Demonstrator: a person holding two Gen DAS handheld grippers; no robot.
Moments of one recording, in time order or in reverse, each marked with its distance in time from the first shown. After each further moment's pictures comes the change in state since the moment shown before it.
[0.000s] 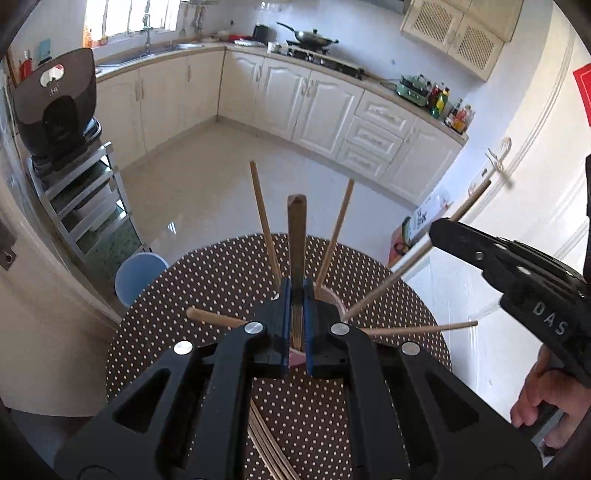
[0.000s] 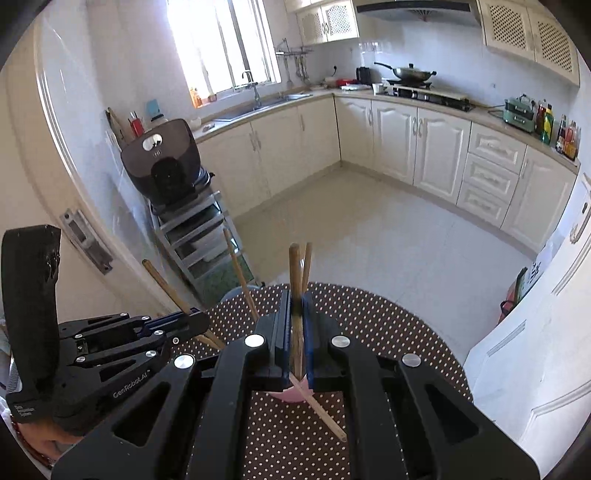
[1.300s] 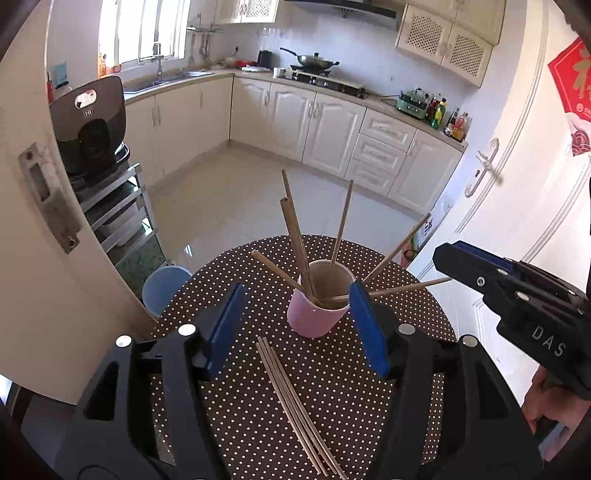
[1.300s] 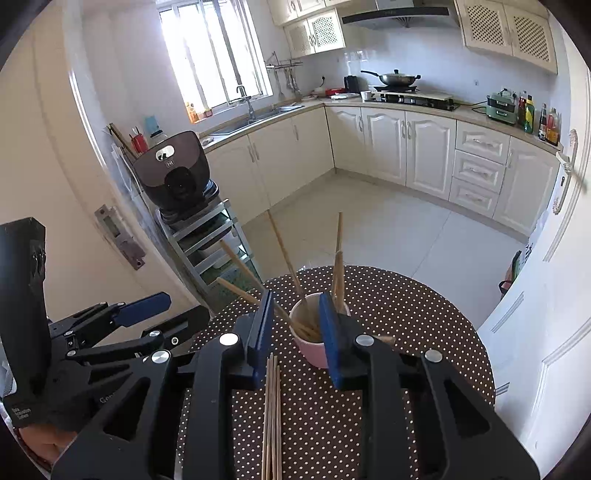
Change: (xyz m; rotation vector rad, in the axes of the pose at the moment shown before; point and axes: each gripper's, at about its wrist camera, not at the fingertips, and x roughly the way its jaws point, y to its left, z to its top) left arm -0.091 0.002 -0.043 0.044 -0.105 0.062; right arm -0.067 0.049 -0.039 0.059 -0.076 -0.020
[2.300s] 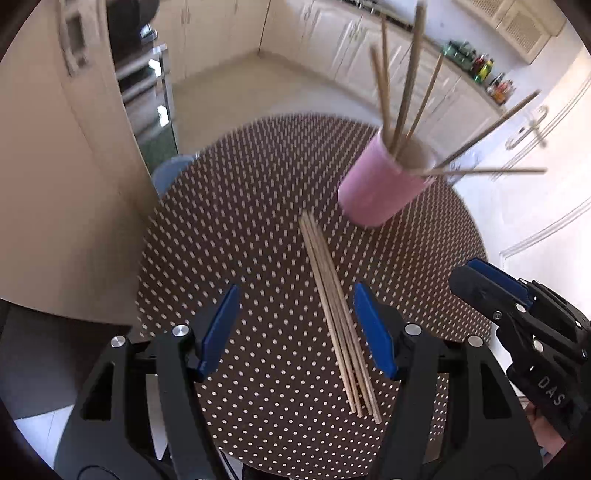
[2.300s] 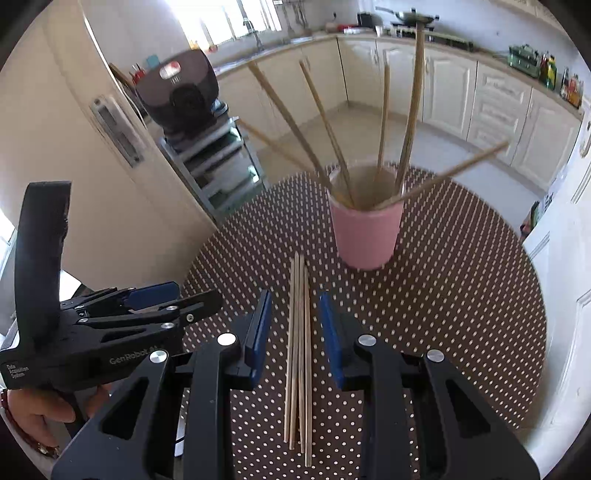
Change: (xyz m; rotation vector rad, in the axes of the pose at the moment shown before) left arm 0.071 0.062 -0.098 -0.167 0.362 0.021; right arm 0.075 0.027 -0.095 0.001 0.296 0.035
